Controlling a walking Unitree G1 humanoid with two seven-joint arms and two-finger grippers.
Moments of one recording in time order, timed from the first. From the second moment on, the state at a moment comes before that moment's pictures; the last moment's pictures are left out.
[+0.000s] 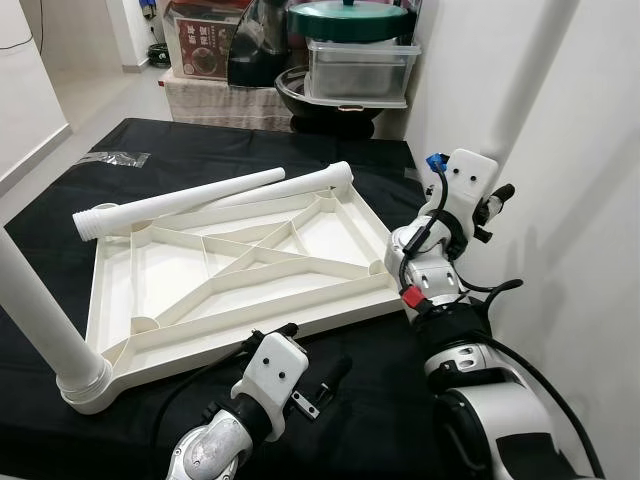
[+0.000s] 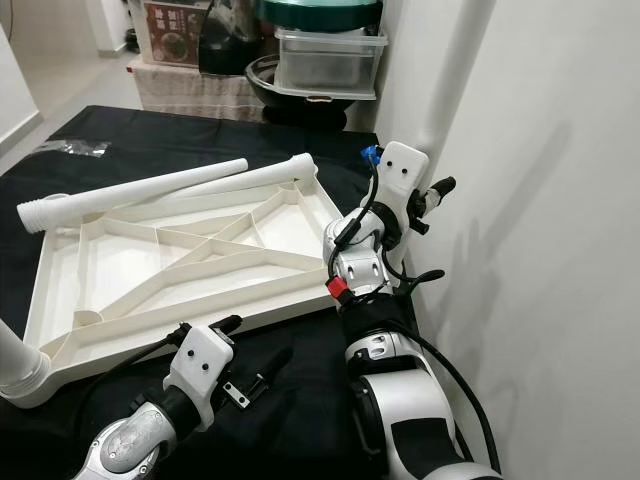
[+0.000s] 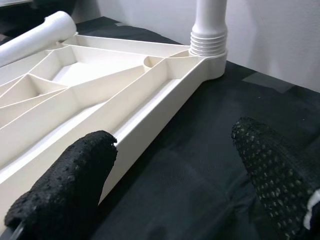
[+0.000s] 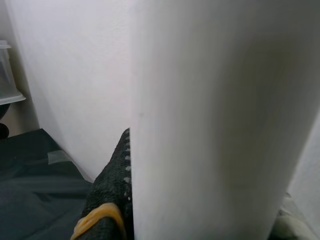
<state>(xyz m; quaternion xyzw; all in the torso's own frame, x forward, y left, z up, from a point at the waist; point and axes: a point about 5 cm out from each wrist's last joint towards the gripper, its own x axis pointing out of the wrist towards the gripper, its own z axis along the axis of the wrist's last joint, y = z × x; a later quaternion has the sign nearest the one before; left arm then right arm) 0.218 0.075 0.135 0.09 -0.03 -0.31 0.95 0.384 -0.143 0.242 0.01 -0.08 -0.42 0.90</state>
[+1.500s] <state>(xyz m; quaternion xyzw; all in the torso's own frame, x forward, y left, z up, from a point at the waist) 0.219 0.073 0.137 0.09 -0.04 -0.31 0.94 0.390 -0.128 0.252 -0.01 -0.08 -0.34 0.94</state>
